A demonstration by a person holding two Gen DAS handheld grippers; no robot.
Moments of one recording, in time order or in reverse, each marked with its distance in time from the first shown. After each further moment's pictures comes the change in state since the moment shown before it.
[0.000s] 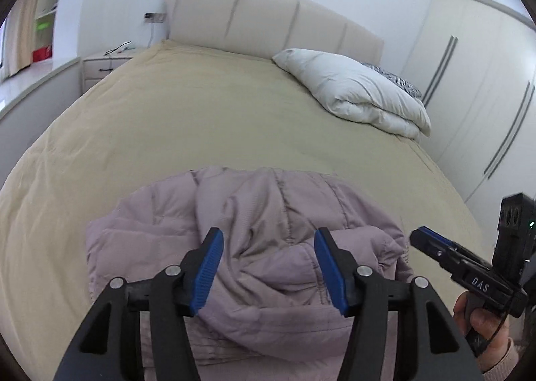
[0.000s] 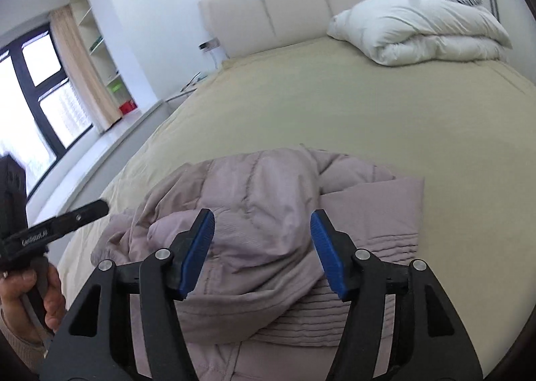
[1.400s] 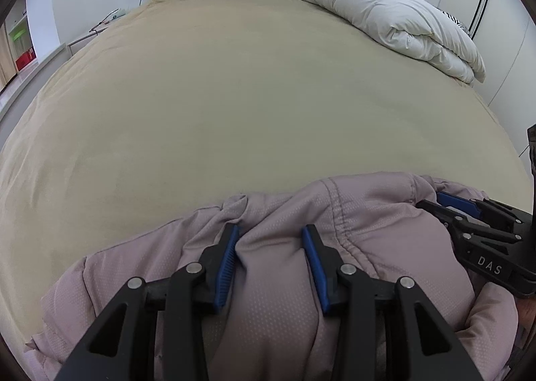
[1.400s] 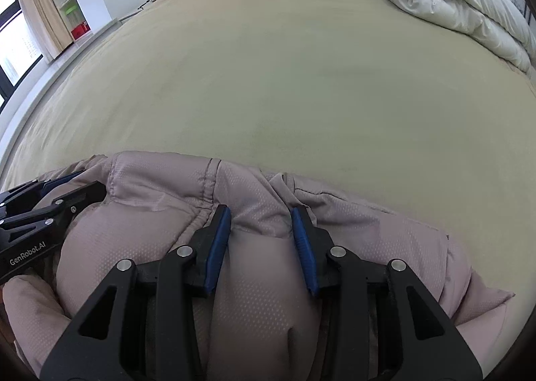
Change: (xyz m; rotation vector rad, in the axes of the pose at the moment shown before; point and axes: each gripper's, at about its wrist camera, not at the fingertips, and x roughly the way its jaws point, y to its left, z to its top) left arm 0.211 0.052 0.048 0.054 0.253 0.151; right arm 0.256 -0.061 0.065 -0.071 0.340 -0.199
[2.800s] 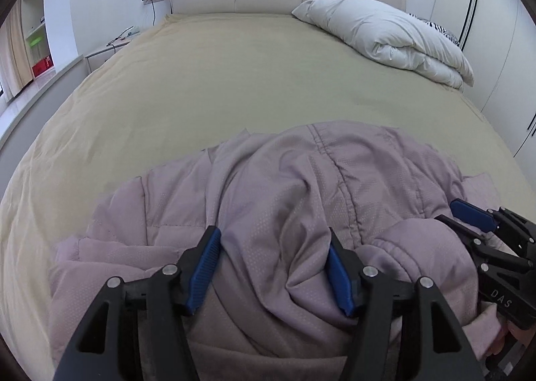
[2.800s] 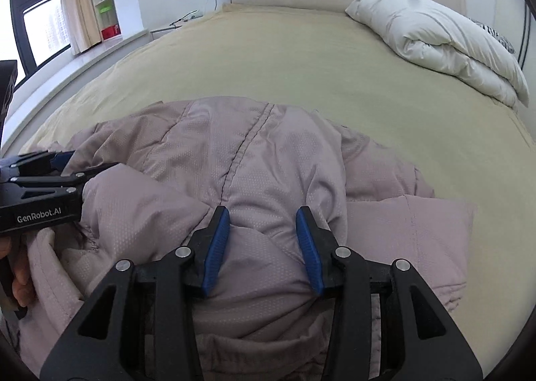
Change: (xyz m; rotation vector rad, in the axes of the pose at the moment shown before) left arm -0.089 -0.014 -0.063 -0.008 -0.110 0.009; right arm -0.102 0.045 -0.102 -0.086 -0.178 -0.011
